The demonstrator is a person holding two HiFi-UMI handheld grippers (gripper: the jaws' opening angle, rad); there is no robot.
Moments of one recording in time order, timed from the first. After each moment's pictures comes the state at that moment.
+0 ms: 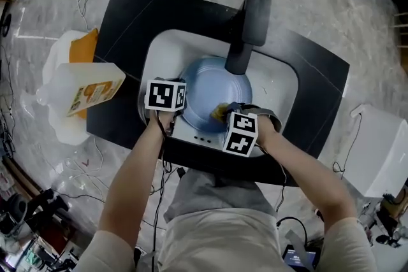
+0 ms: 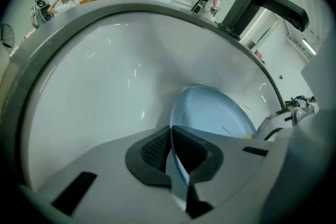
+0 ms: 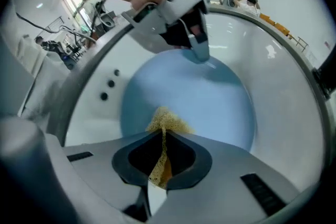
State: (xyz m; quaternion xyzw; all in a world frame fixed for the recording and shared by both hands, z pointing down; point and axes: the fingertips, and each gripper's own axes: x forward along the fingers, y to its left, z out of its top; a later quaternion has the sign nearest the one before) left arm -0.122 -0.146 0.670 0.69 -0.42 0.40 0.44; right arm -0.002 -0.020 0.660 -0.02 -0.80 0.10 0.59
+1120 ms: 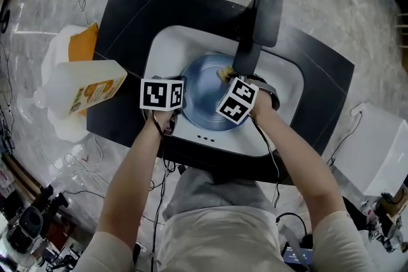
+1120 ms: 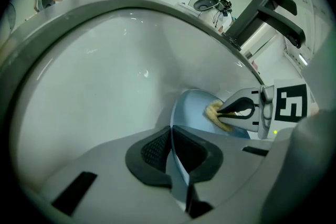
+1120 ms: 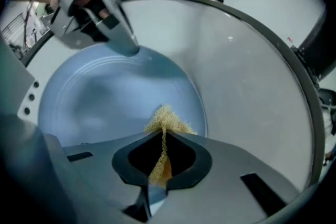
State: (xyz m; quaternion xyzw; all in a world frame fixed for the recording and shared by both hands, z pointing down) left arm -0.125 -0.143 0.672 0.69 -0.41 0.36 0.48; right arm 0.007 -0.138 0.699 0.16 -0.76 0.08 0.62
